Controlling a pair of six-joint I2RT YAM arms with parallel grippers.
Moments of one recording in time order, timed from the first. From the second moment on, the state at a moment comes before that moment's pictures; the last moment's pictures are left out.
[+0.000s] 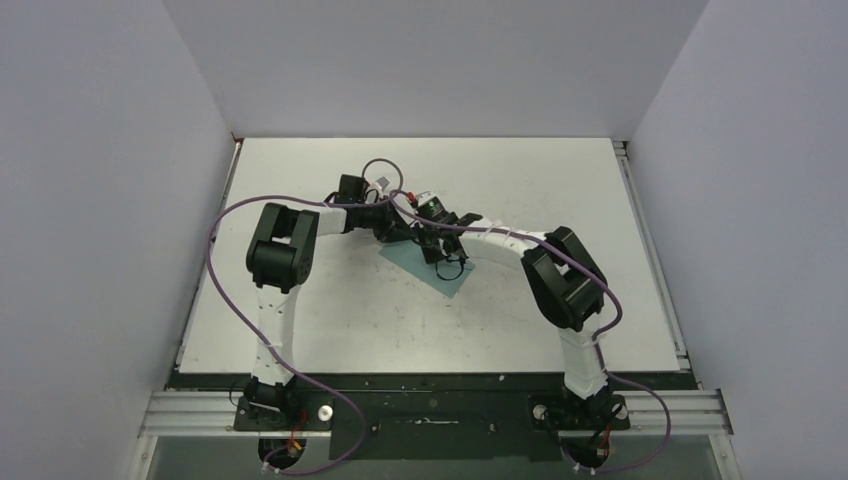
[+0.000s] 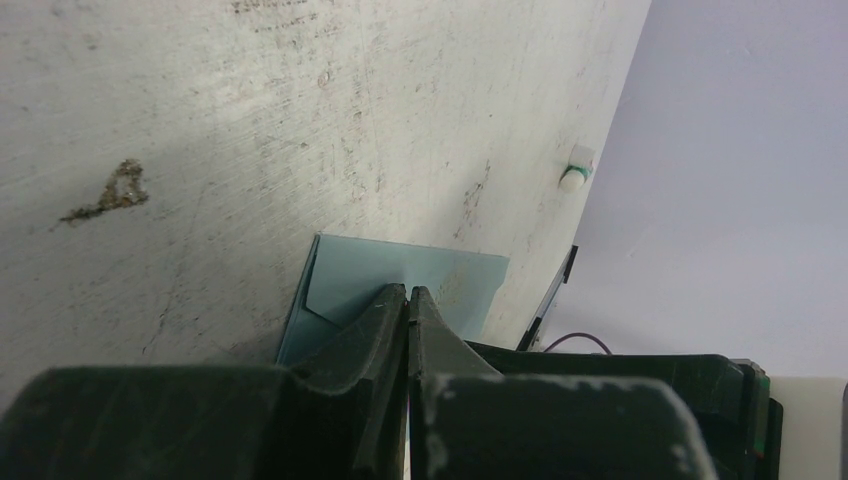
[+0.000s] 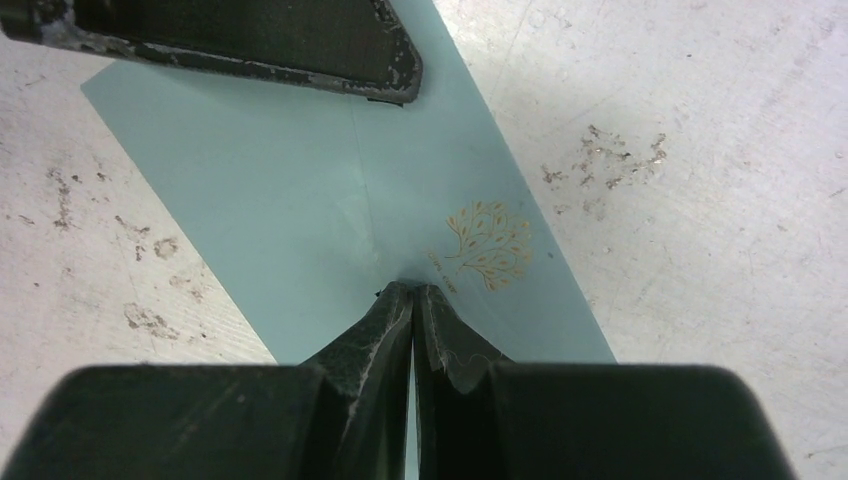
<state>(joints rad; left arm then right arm) -0.27 2.30 1.43 0.02 0.82 -0.80 0.71 2.04 1.40 -0.34 0.09 0.26</state>
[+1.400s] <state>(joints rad) -0.27 2.29 1.49 -0.17 0.81 -0.67 0.75 2.14 1.56 -0.36 0.13 0.27</state>
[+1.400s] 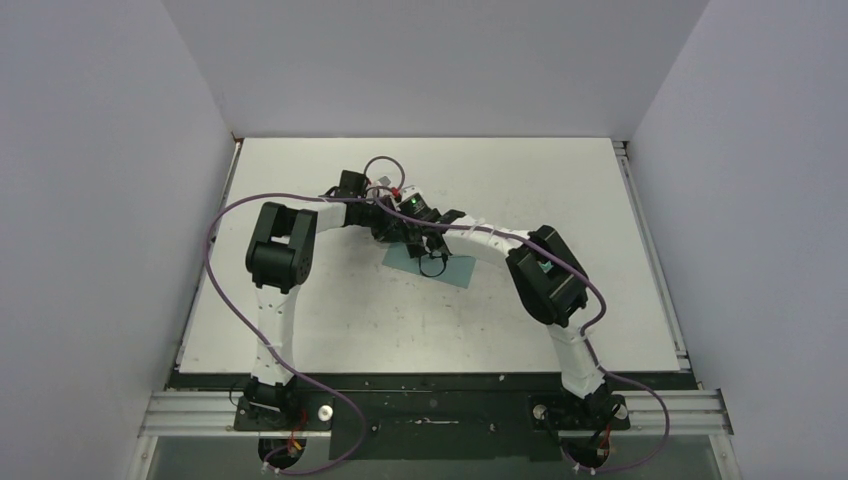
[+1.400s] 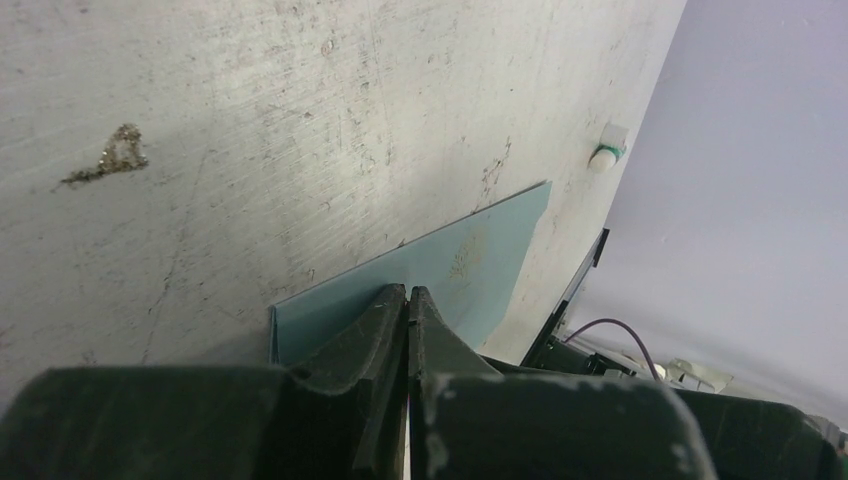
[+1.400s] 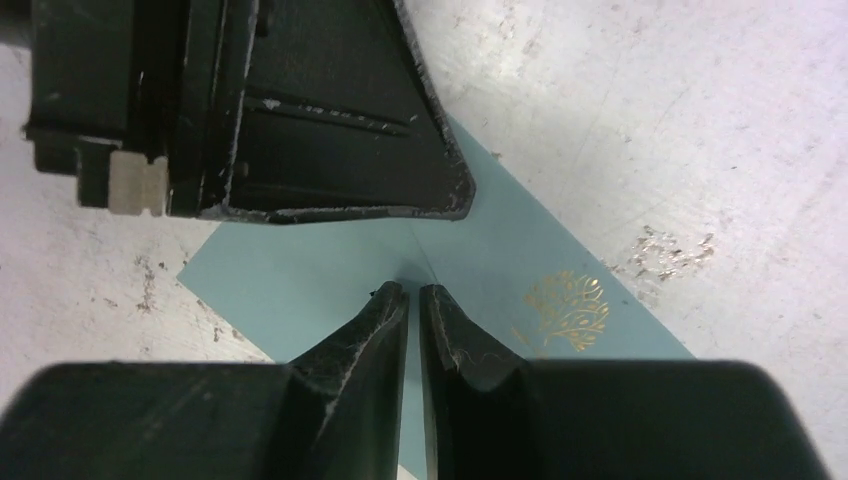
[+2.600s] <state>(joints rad) -0.27 2.29 1.49 -0.17 0.81 -0.67 0.72 2.06 1.39 -0.23 0.13 0.22</state>
